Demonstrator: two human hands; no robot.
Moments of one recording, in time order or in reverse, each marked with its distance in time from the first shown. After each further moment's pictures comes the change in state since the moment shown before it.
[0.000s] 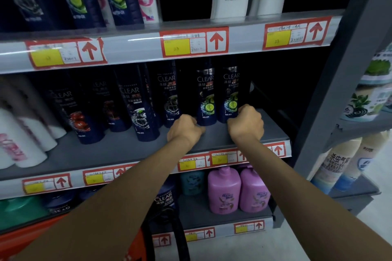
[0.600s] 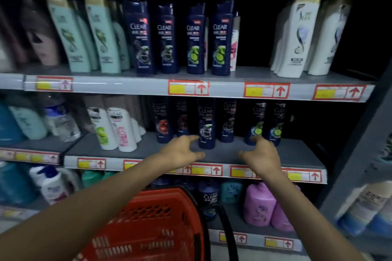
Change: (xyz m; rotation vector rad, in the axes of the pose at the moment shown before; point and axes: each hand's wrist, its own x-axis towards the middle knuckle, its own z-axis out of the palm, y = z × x) left_hand -0.106 -0.101 -0.177 0.124 -0.126 0.138; right_hand -0.130 -0.073 -0.047 0.014 -0.337 -0.198
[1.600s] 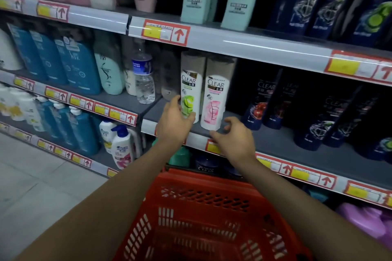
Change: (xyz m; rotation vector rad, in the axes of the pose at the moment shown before) left_hand -0.024 -0.260 -0.080 -0.294 0.732 -0.272; right_hand -0.049 -0.196 0.272 0.052 -0.146 -0.334
